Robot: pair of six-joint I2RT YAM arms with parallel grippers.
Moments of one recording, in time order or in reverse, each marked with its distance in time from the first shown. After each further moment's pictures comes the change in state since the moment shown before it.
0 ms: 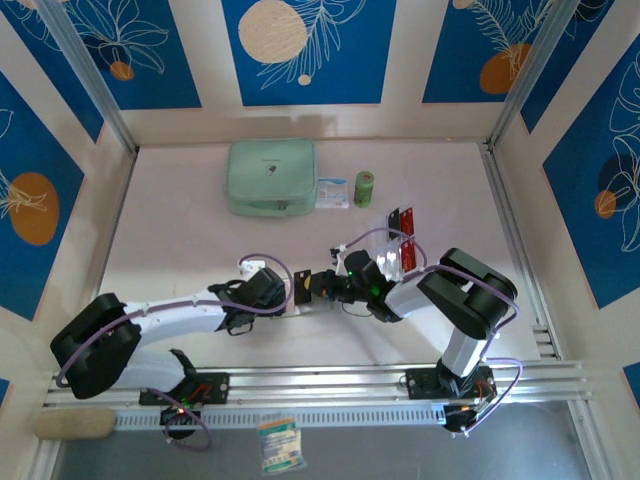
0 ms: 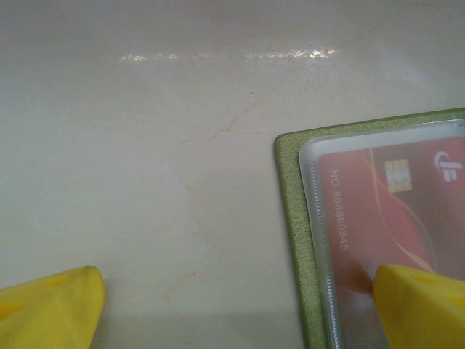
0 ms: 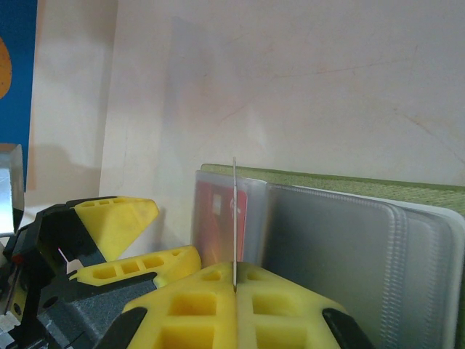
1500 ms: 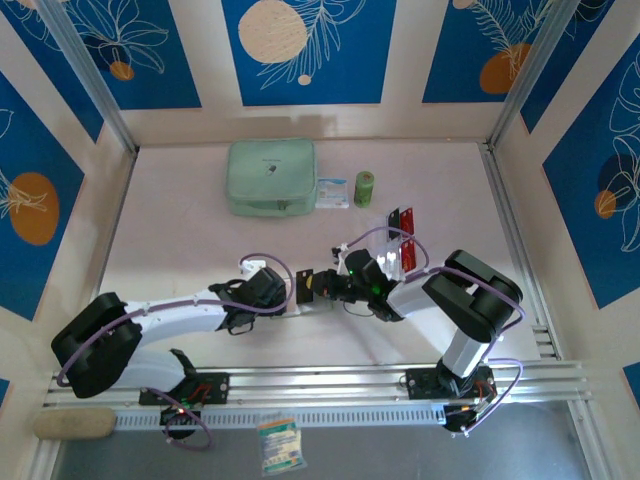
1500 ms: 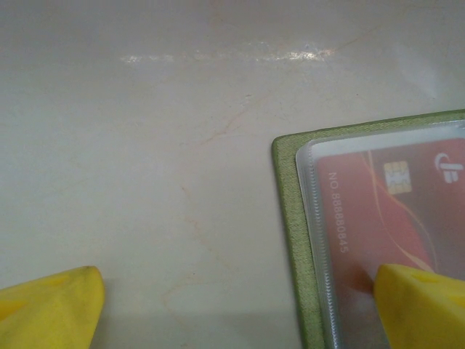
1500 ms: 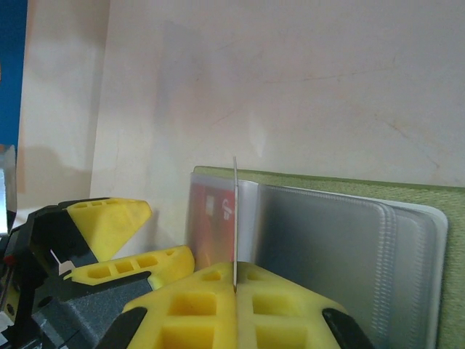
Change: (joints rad) left arm 0.000 0.005 0.005 0.000 0.001 0.000; right arm -0.005 -0.032 0.000 -0.052 0.019 -0.023
